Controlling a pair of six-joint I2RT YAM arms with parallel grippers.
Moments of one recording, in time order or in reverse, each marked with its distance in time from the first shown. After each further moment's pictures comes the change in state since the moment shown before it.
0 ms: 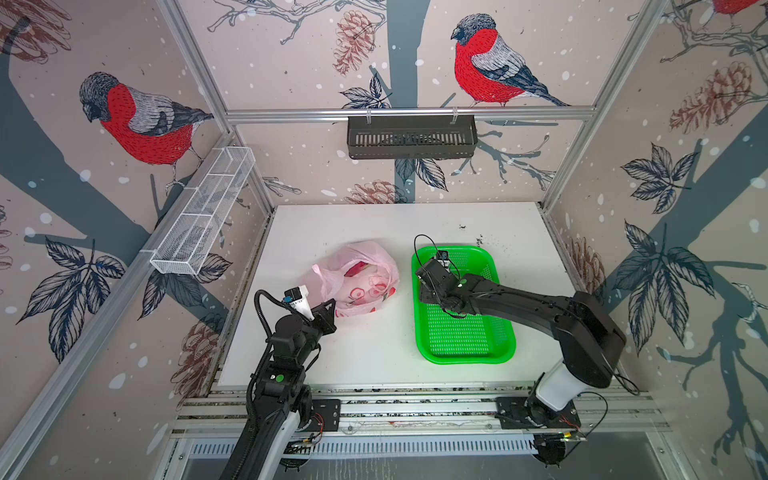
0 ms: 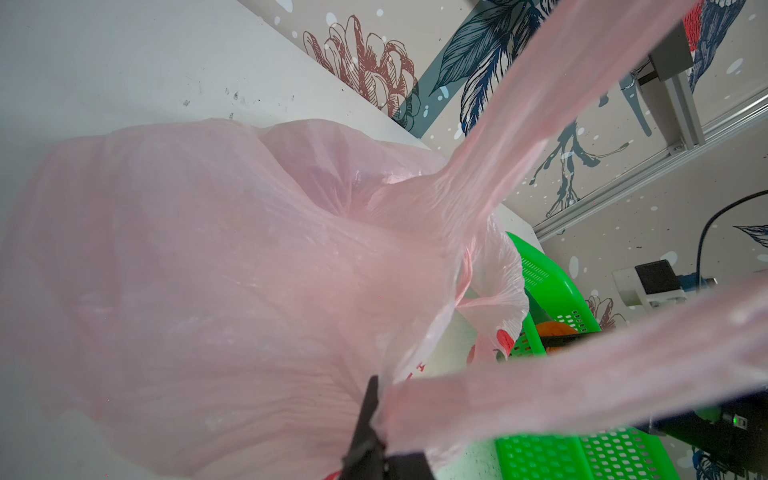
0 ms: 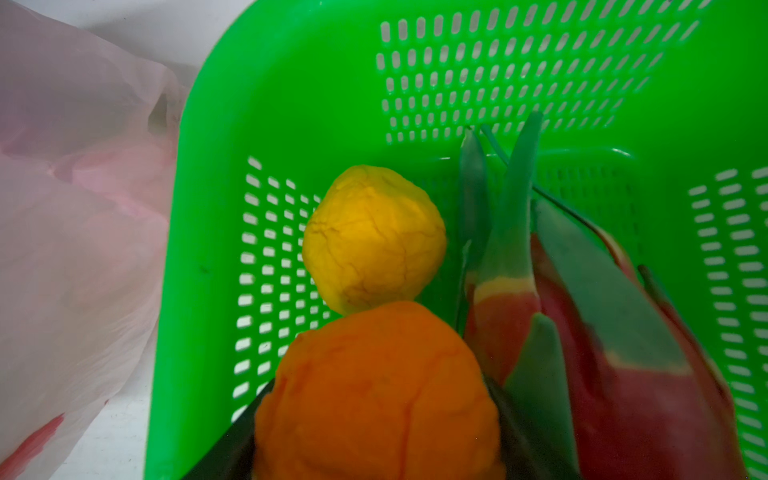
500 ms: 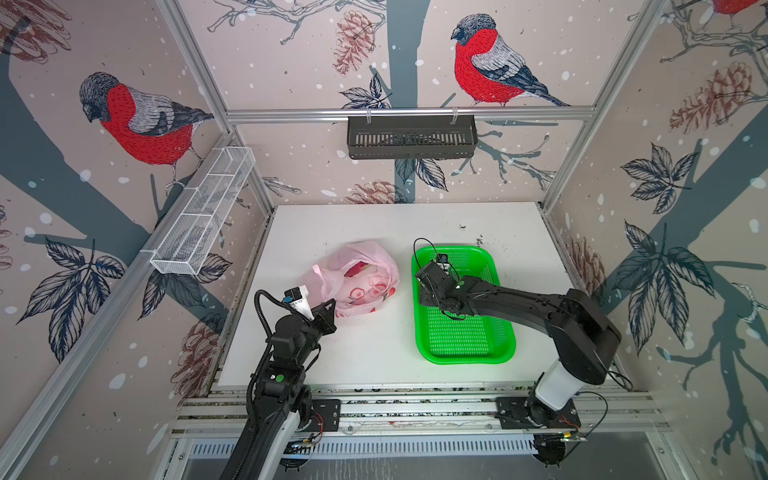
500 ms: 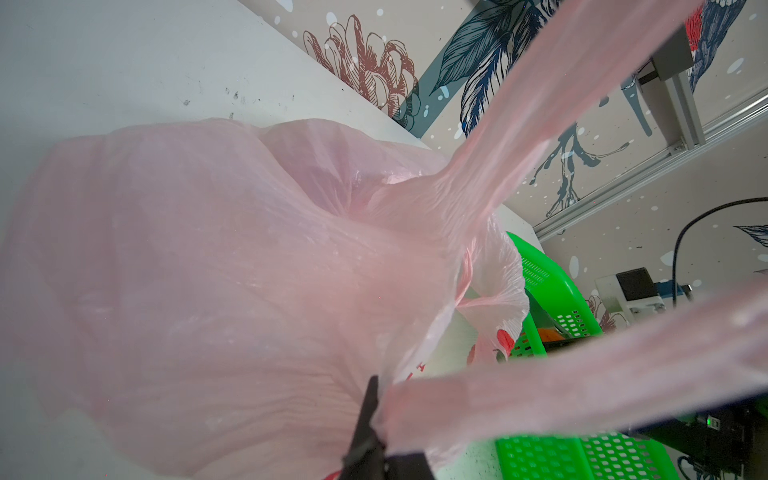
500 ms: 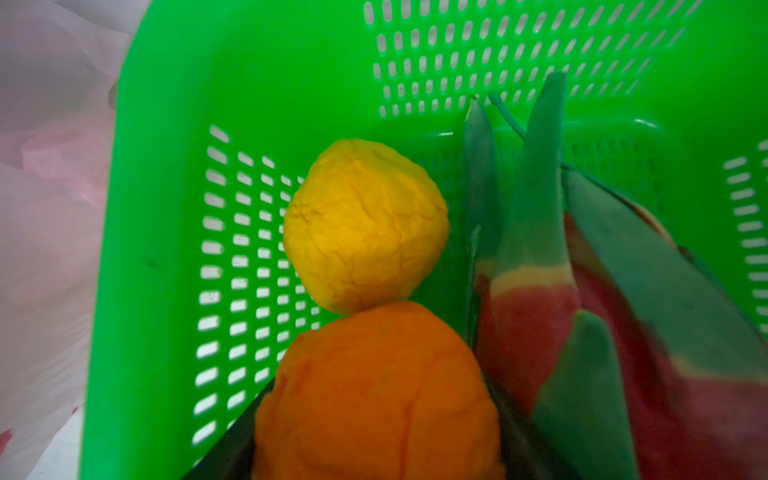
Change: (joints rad) left arm 0.000 -0.002 0.000 0.000 0.000 0.000; right arm -0.004 0.032 -0.019 0.023 -0.019 0.009
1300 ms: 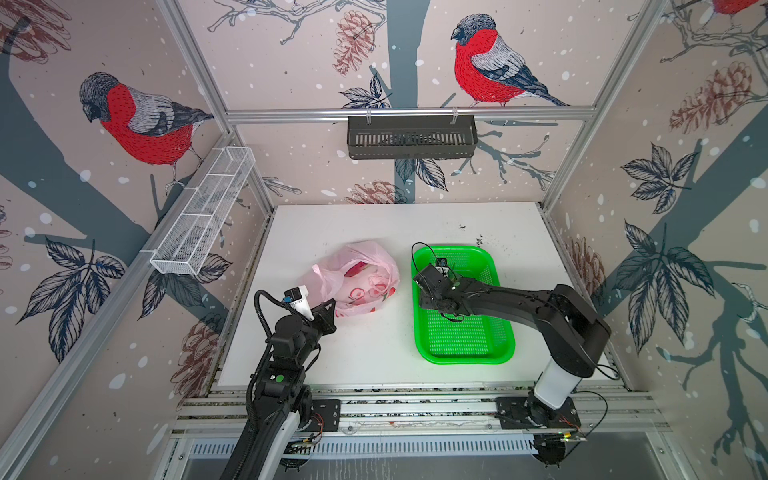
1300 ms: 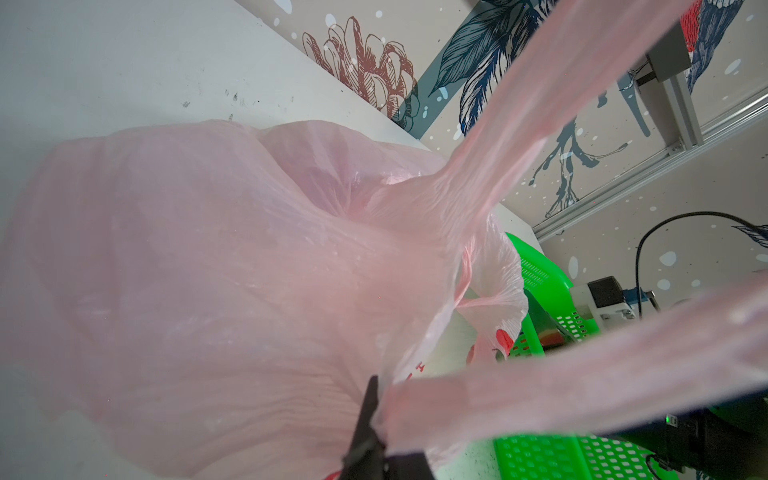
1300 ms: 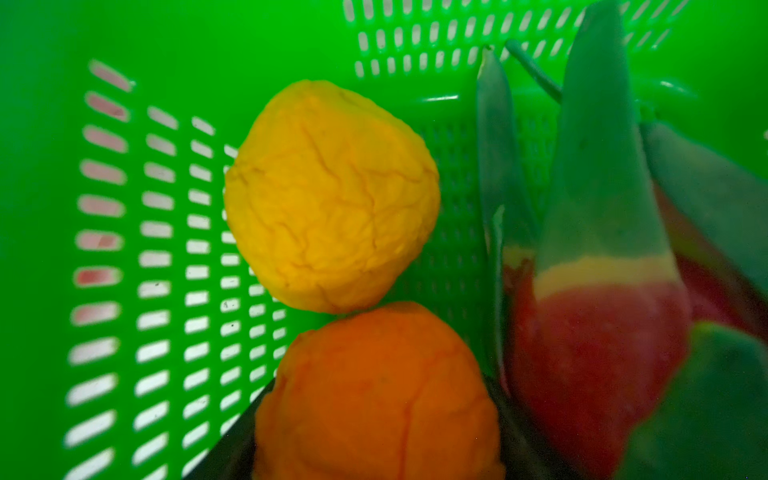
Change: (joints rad) left arm 0.000 -0.003 0.000 -0.001 0.000 0.000; right arm -0.004 0.056 -0.006 0.010 -0.003 0.017
